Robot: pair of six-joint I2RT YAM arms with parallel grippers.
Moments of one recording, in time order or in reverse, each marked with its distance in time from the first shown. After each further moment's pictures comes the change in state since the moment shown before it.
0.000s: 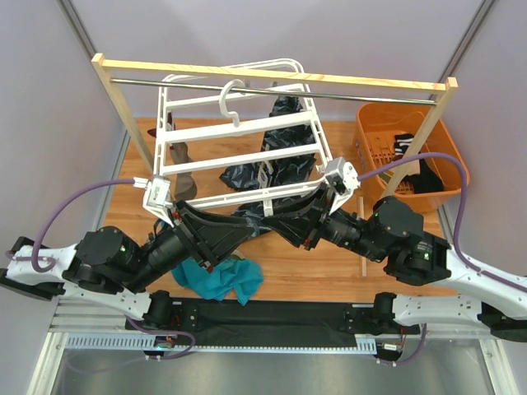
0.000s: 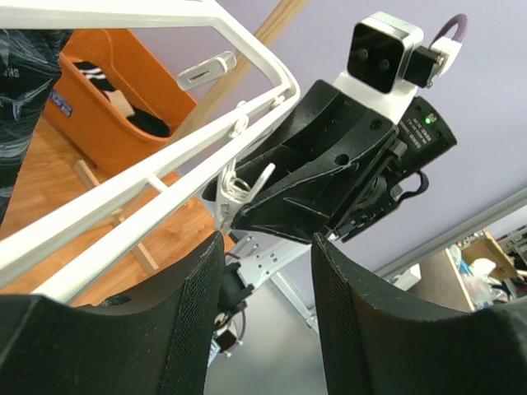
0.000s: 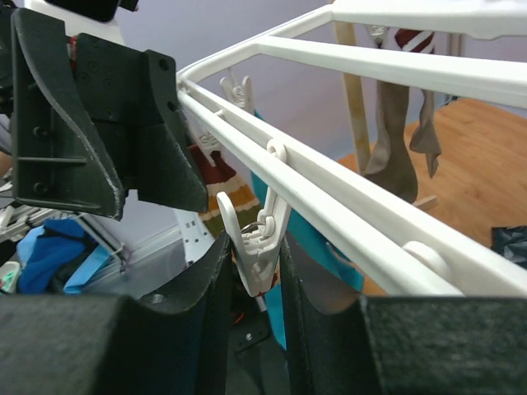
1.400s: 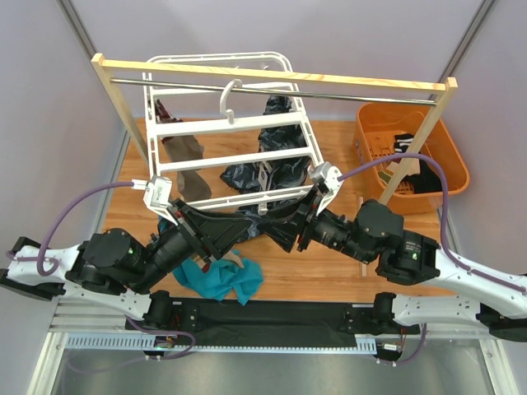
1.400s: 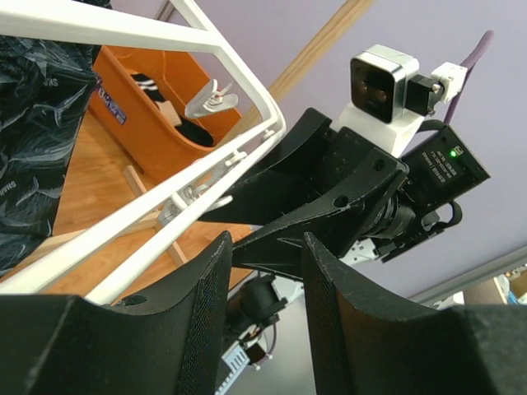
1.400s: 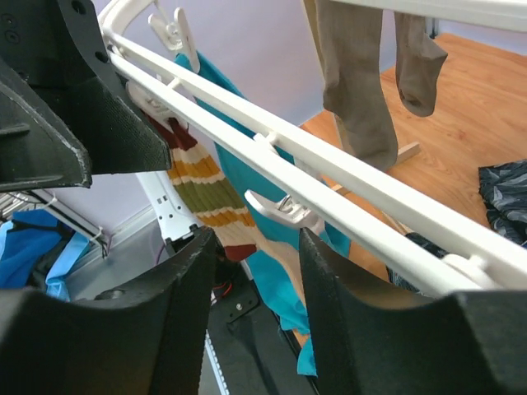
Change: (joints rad) left arm 0.001 0.012 -0.014 -0.008 -0.106 0.016; right arm -0.007 0.018 -0.018 -0.103 0.047 0.086
